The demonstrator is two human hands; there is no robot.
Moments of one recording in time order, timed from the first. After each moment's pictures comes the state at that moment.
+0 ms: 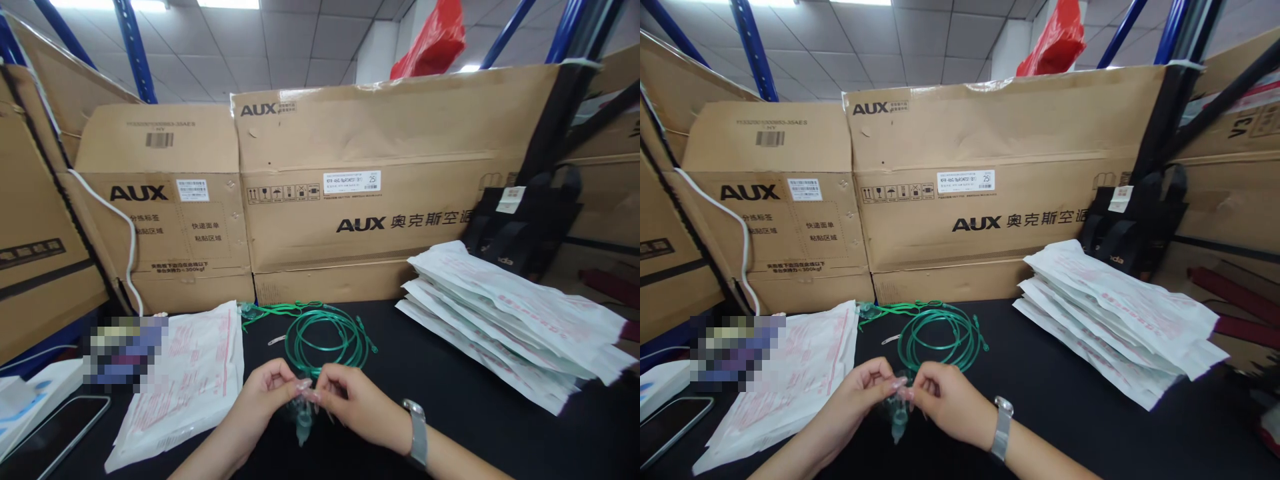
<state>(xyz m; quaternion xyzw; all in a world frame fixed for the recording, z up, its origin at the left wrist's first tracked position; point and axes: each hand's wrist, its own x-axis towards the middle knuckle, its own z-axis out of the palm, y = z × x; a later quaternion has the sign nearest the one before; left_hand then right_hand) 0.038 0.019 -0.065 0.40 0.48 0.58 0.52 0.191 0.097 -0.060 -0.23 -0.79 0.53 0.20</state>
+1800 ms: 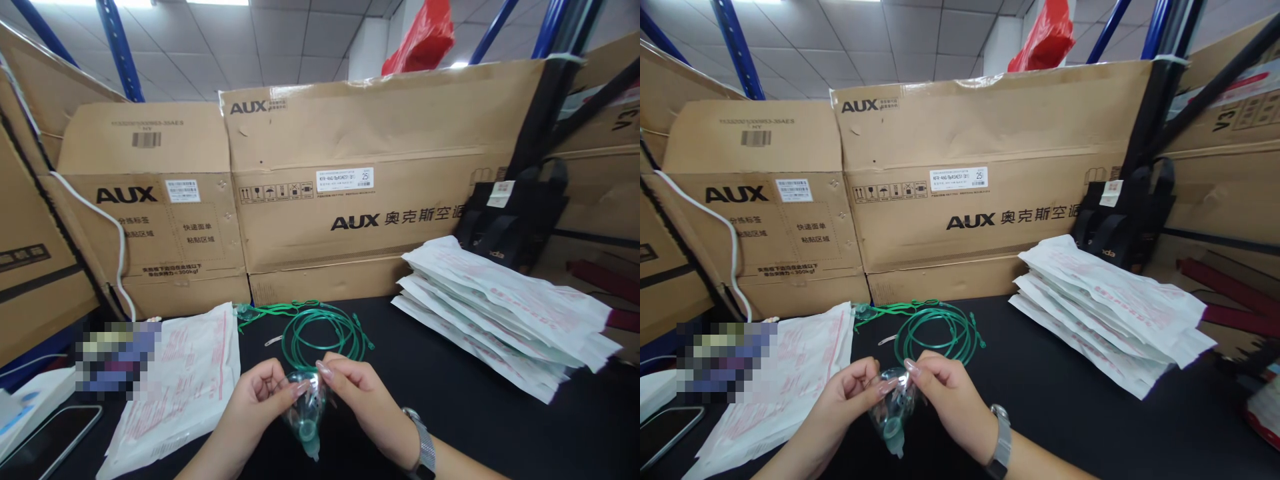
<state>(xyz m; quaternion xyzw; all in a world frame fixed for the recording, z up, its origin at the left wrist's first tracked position) 0.047 0.008 -0.051 0.42 0.51 0.61 0.45 0.195 0.081 -0.039 -0.18 -0.72 0.58 0.34</state>
